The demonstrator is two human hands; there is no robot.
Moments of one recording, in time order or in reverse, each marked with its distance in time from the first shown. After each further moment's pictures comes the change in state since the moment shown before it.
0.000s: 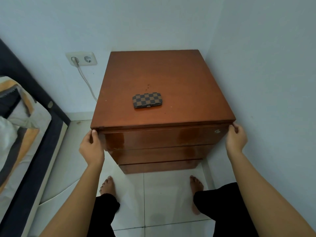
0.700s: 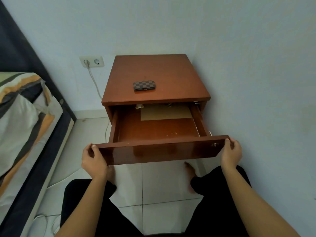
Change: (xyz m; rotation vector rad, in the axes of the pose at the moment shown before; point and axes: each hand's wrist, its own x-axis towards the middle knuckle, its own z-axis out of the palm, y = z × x) left_hand -0.151 -0.043 -0.118 -0.080 0.117 -0.033; right_hand -0.130 0.072 -0.145 0.114 0.050 -0.016
